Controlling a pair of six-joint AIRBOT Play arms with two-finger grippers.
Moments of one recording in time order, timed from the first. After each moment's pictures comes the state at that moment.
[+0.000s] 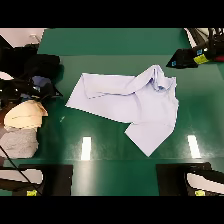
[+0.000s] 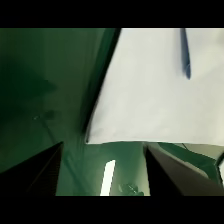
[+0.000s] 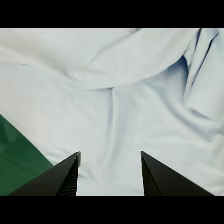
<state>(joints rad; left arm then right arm) 0.30 -1.59 1.21 0.85 -1.25 -1.18 0.04 -1.32 1.72 -1.18 1.51 1.48</state>
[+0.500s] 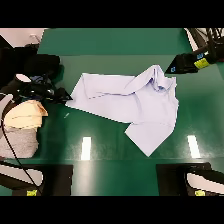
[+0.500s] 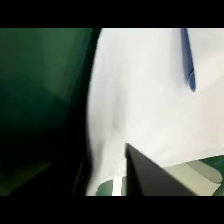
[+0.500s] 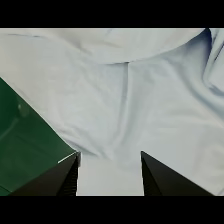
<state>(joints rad) 0.17 -1.67 1.20 0.86 -1.18 -1.15 0.04 -1.32 1.72 -1.15 1.60 1.48</state>
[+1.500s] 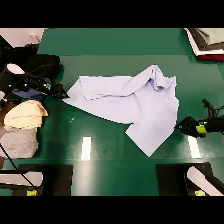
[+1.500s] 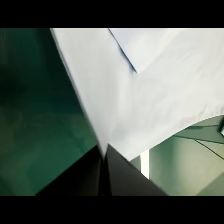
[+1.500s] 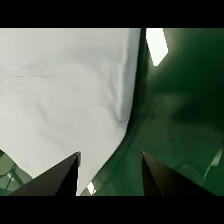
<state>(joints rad) 0.13 -1.52 1.26 0.89 -1.31 -1.16 -0.55 -1.02 0.57 -1.02 1.33 1.28</state>
